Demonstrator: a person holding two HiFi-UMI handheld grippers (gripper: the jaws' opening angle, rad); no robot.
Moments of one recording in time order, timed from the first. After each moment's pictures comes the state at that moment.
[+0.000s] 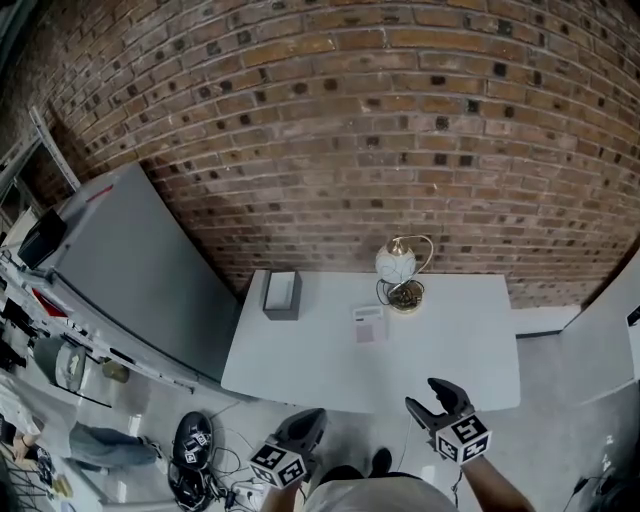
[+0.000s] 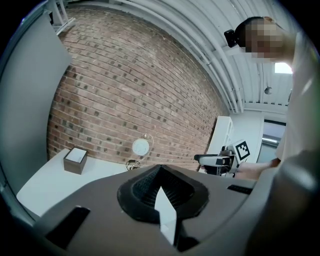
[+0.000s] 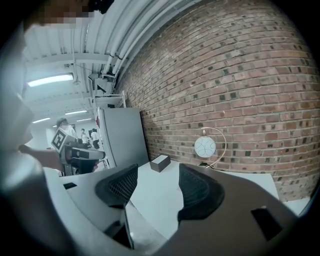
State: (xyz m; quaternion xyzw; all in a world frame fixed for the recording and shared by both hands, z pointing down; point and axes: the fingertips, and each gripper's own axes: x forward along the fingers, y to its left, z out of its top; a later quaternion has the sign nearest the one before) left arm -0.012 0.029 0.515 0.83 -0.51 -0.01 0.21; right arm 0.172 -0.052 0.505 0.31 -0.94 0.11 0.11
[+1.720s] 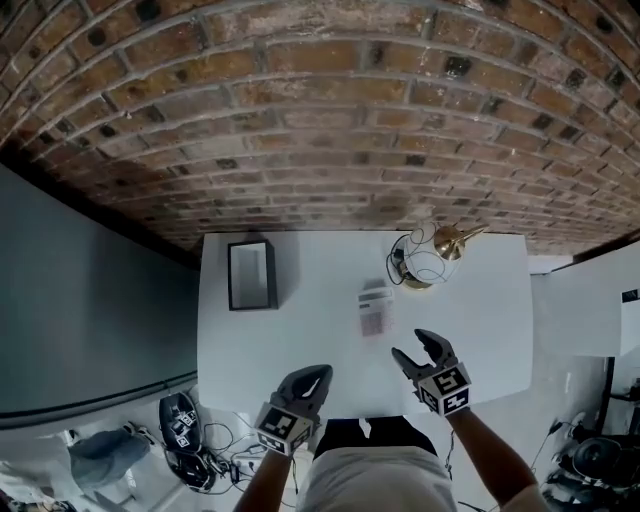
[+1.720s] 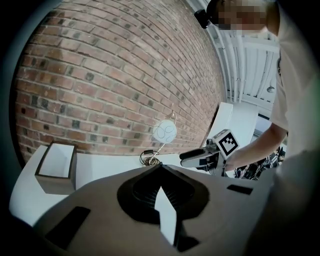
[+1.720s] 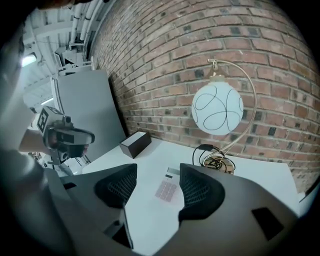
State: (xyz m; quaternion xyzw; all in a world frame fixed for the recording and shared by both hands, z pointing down) left arm -0.120 -0.219 0.644 0.87 -0.42 0.08 0.26; right arm 0.027 -0.289 0.678 0.35 -0.88 0.19 0.26
